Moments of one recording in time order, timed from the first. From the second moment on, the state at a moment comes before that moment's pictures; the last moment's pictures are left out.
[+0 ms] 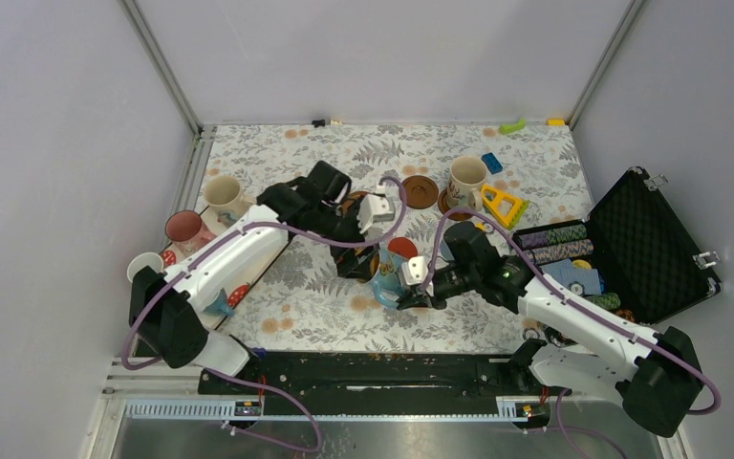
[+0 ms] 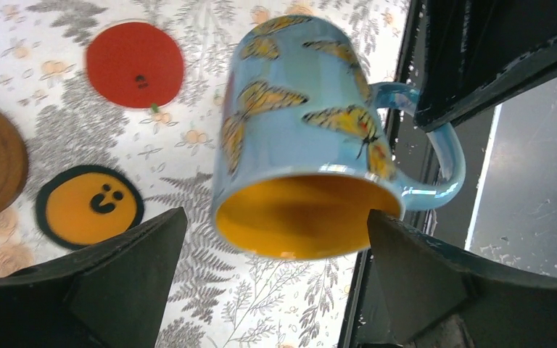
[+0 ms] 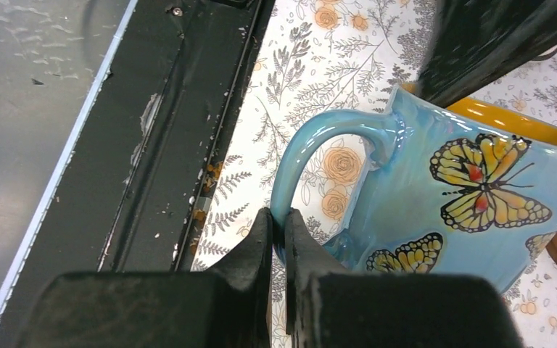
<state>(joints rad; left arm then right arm) -0.68 1.47 1.31 -0.87 0.62 0.46 0.76 1.04 0.70 -0.37 -0.86 -0.70</state>
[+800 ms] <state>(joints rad) -0.61 1.59 1.35 -0.94 0.73 0.47 0.76 1.03 0.71 -0.36 -0.92 -0.68</state>
